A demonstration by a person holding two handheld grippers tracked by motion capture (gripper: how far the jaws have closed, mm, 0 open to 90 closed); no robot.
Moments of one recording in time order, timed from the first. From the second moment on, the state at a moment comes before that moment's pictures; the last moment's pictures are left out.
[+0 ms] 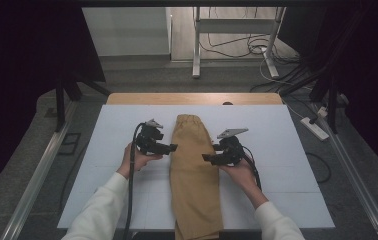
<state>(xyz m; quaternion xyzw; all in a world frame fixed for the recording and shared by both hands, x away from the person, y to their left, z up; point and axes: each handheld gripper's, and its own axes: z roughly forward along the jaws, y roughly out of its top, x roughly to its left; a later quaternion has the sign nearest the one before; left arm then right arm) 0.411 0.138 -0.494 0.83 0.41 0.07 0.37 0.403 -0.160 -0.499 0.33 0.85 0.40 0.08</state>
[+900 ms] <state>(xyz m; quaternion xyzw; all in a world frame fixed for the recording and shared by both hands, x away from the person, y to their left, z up) 0.449 0.138 -0.497 0.82 0.43 0.07 0.37 0.443 -0.142 -0.490 0.35 0.84 0.41 0.08</state>
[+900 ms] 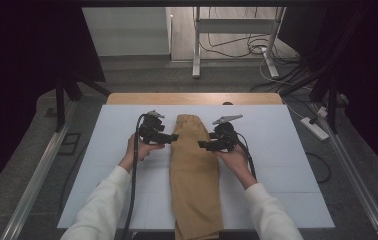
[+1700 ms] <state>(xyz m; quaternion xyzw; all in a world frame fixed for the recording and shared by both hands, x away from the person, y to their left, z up) 0.469 0.133 -0.520 0.82 0.44 0.07 0.35 0.488 -0.135 -0.508 0.38 0.85 0.36 0.09</state>
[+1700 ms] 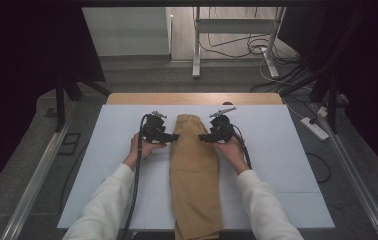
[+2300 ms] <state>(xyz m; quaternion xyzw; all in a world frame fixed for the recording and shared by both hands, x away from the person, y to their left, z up) 0.473 0.122 -0.532 0.83 0.45 0.06 0.33 0.496 -0.135 -0.520 0.38 0.86 0.33 0.10</state>
